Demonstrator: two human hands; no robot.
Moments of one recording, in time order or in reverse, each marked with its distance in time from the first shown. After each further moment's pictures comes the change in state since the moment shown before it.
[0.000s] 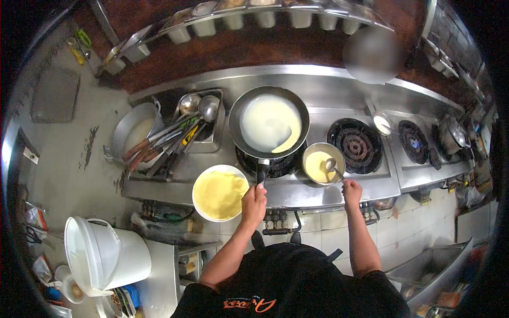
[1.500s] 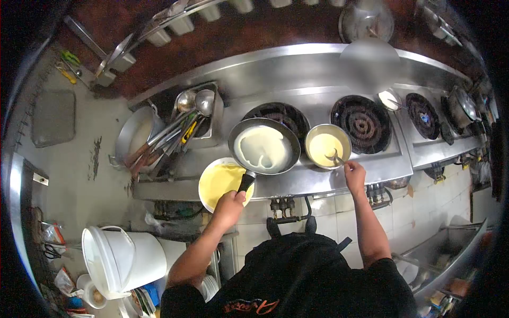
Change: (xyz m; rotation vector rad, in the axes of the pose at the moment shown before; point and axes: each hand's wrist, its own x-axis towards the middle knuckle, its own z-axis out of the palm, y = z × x) left_hand -0.006 0.037 -0.084 0.551 -0.250 -0.326; right_hand 0.003 0.006 0.006 -0.458 0.011 -0.396
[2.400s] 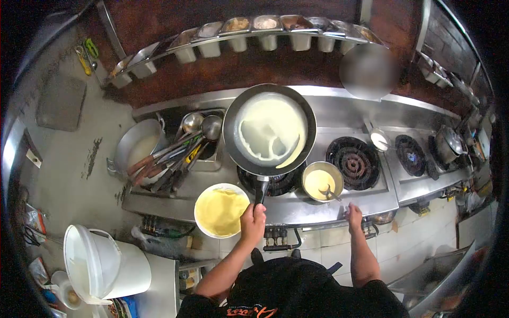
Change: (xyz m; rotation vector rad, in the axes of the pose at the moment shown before) left_hand 0.016 0.017 0.074 -0.627 0.286 0.518; right_hand -0.015 0.083 -0.018 0.408 -0.050 0.455
